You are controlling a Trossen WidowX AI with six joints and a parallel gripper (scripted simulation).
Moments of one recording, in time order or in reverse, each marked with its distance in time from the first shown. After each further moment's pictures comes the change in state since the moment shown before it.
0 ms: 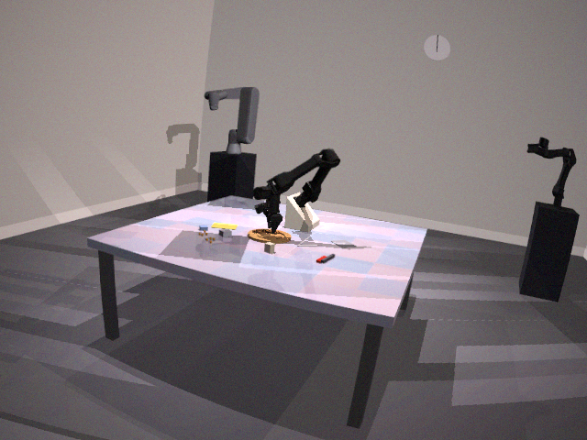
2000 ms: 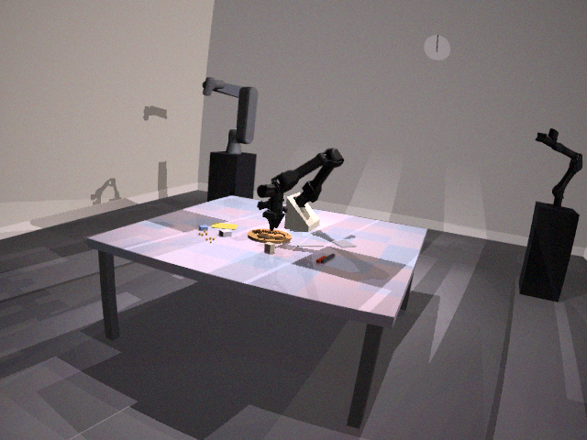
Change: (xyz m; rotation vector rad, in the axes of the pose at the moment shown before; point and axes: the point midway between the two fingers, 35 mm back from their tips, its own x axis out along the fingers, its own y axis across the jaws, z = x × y) arm -0.010 0.008 -0.012 0.512 -0.015 0.014
